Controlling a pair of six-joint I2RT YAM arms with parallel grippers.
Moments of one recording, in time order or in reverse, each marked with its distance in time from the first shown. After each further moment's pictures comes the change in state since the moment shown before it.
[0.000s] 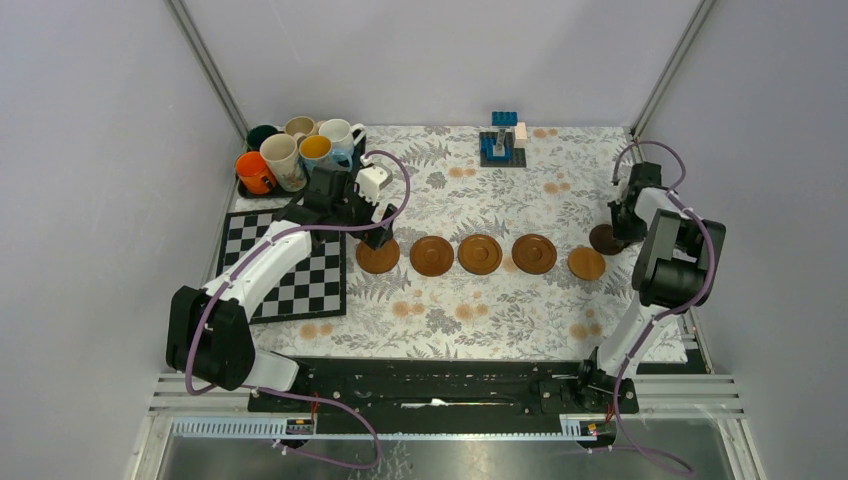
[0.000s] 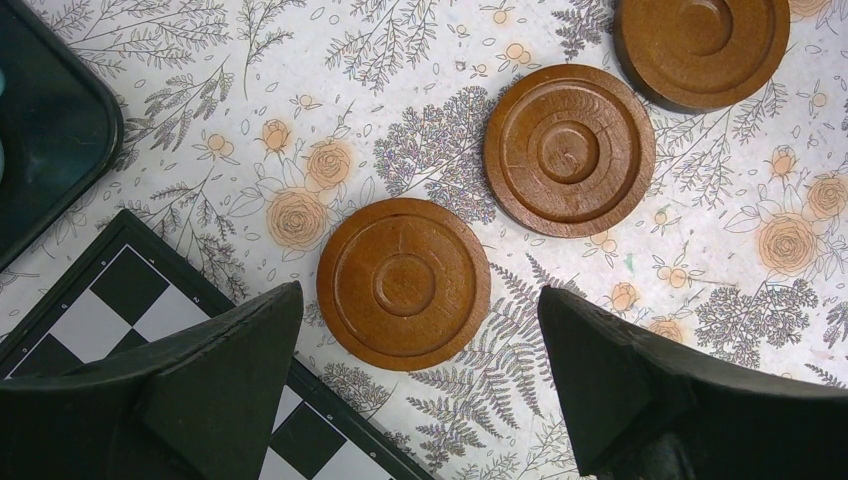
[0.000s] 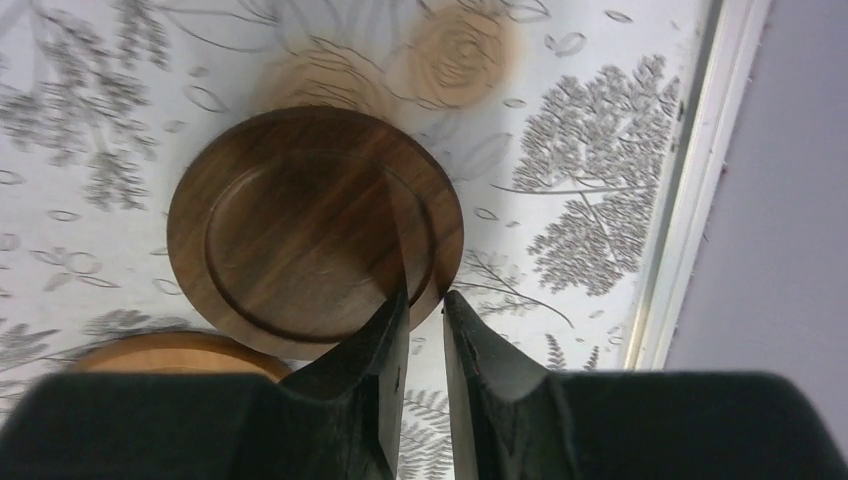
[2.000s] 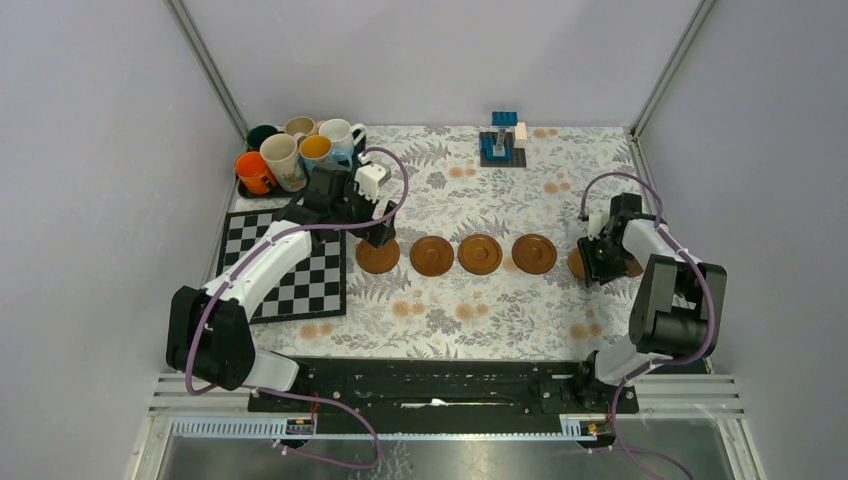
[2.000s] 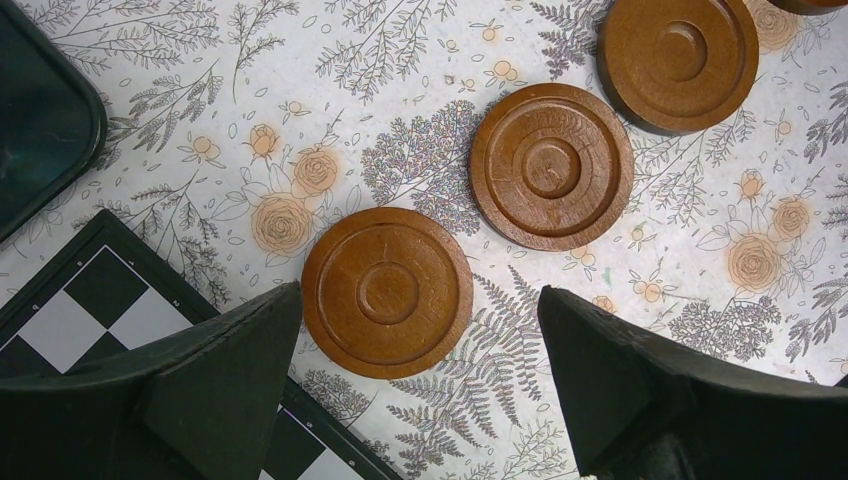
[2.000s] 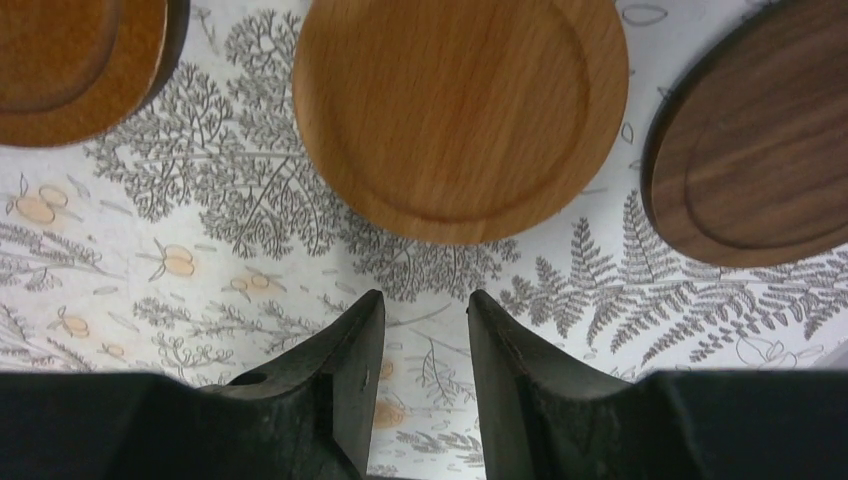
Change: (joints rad) left arm 0.000 0.000 0.000 0.018 0.015 -0.059; right arm 0.086 -0.346 -0.335 -0.193 -0.206 -0.117
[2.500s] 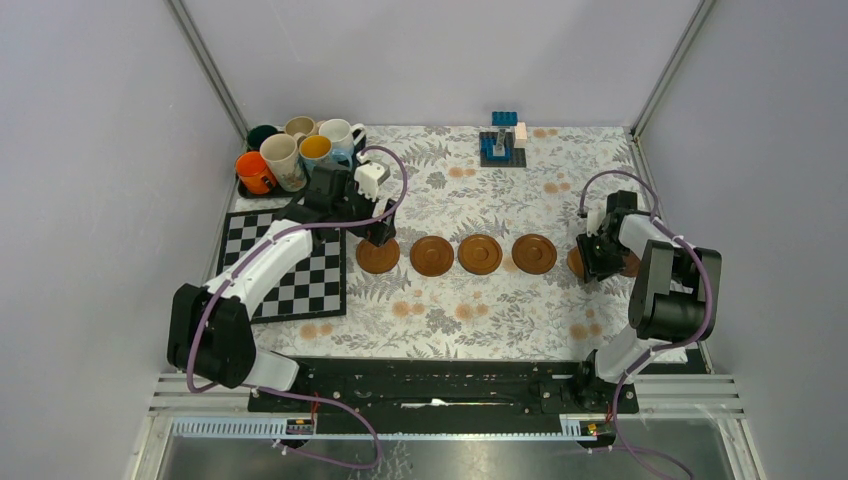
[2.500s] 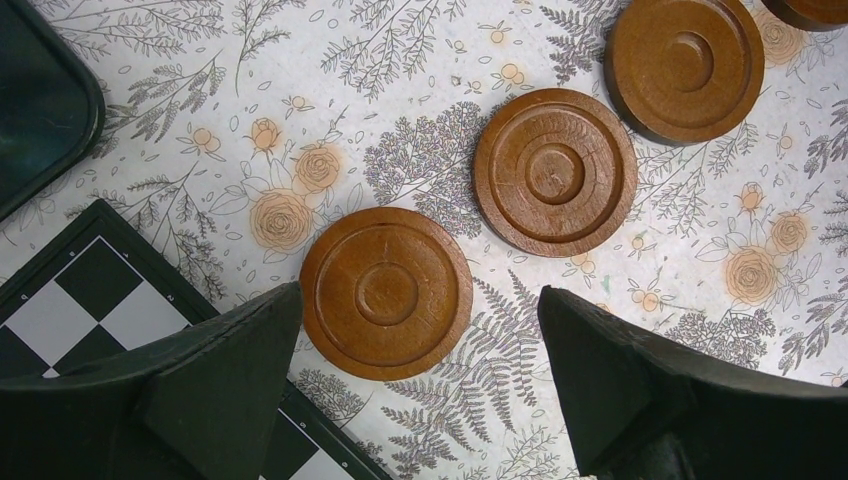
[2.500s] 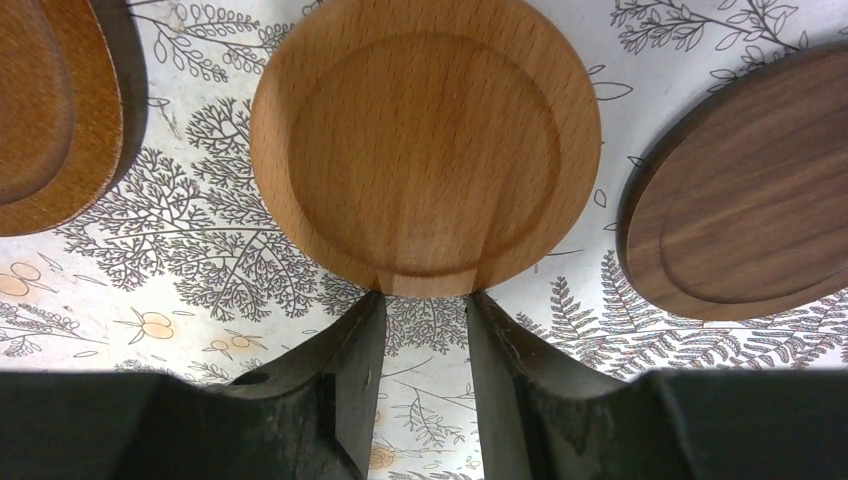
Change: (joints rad) left arm 0.001 0.008 0.001 0.005 -0.015 -0.035; right arm 0.010 0.101 0.027 0.087 0.023 0.034
